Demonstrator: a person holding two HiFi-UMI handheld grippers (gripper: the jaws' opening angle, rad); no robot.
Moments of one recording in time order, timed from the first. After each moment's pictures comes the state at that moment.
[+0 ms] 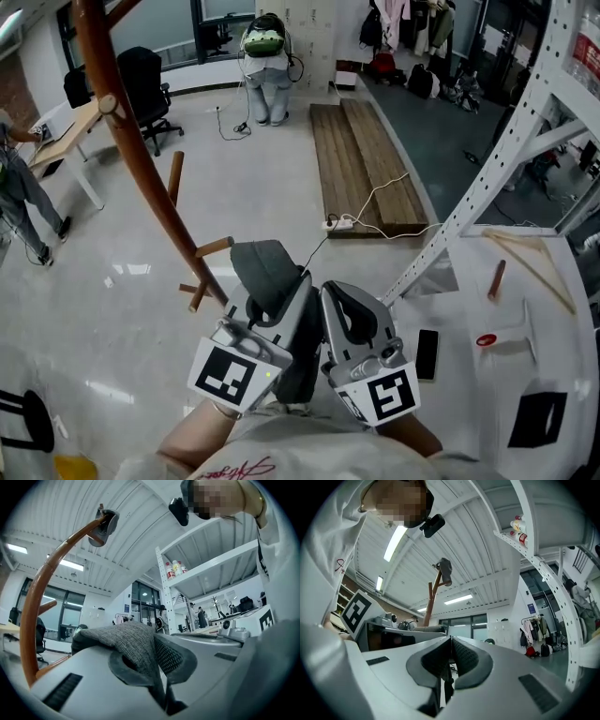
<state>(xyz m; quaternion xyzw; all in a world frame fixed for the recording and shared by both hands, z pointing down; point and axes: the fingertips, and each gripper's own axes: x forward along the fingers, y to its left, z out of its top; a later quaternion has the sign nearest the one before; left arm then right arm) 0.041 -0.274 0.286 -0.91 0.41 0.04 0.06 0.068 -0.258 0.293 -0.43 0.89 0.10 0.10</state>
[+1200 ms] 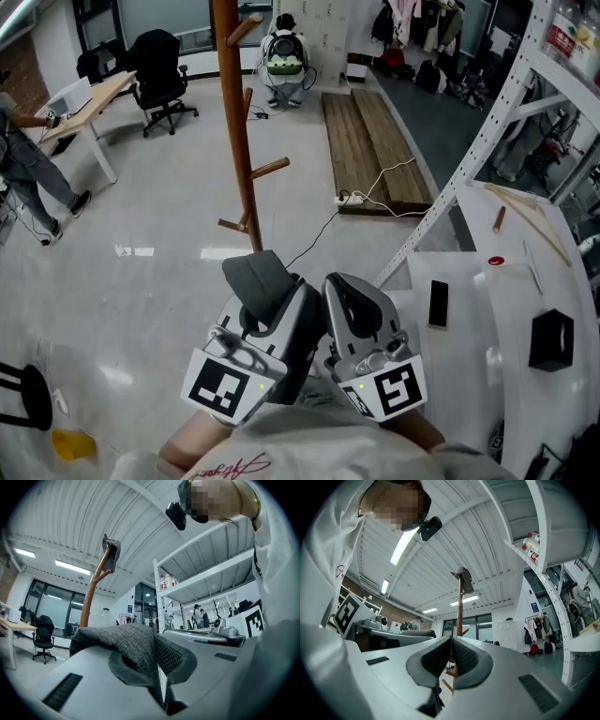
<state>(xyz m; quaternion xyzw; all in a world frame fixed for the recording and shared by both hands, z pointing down) -0.037 -0.104 0.303 -0.90 0.43 0.04 0.03 0.000 -0.108 0.296 -0.42 0.90 0.10 0.10</state>
